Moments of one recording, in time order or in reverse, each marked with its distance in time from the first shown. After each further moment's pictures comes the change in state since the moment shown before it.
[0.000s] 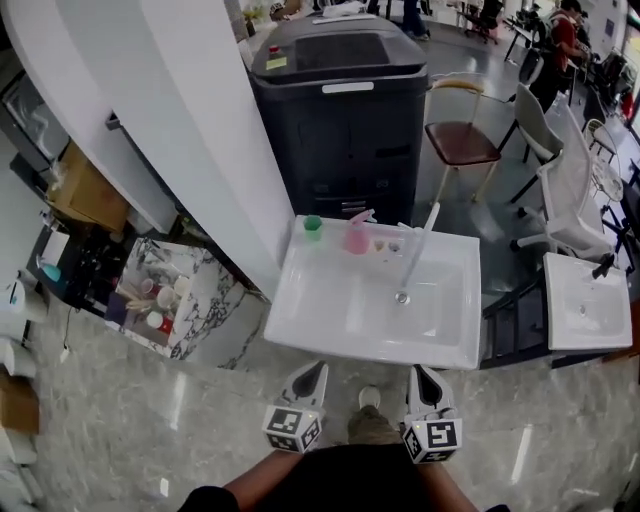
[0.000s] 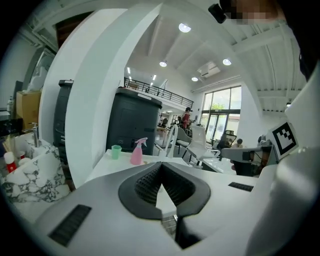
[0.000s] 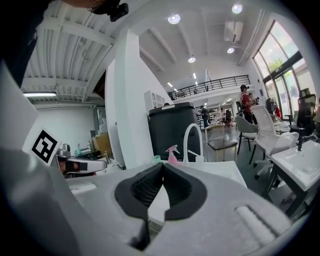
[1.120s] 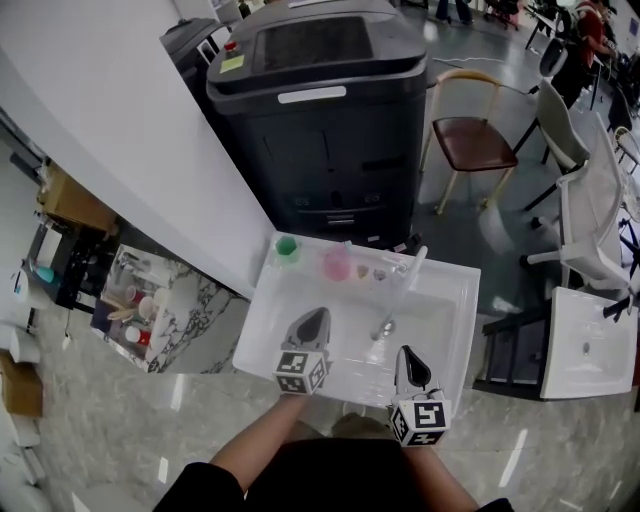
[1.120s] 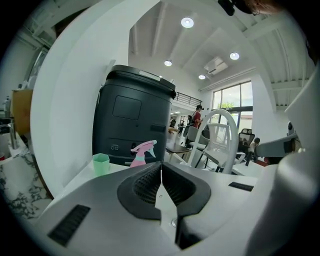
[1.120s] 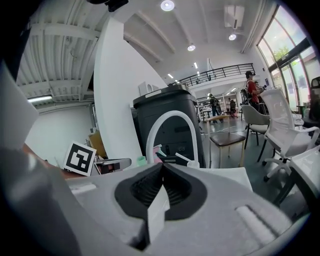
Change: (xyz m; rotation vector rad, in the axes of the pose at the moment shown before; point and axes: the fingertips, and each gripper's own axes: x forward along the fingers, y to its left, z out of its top) left arm 0.299 0.065 0.046 -0.003 -0.030 0.116; right arm 0.188 -0.144 0.027 0.028 0.090 0.067
